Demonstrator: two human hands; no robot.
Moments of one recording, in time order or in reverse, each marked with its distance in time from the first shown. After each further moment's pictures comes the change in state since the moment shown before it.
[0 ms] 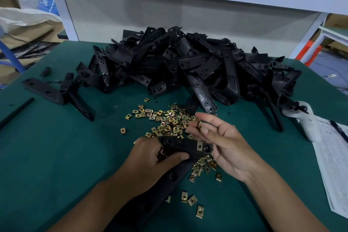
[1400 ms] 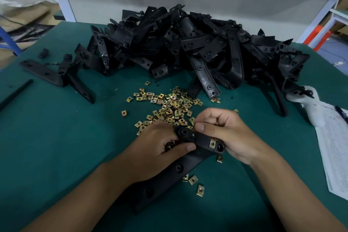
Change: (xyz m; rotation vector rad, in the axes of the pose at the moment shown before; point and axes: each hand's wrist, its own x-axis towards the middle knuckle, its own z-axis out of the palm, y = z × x) left_hand 0.001 0.002 0.007 0.151 -0.089 0.237; right_hand -0.009 -0.005 -0.001 -0.434 -0.156 0.005
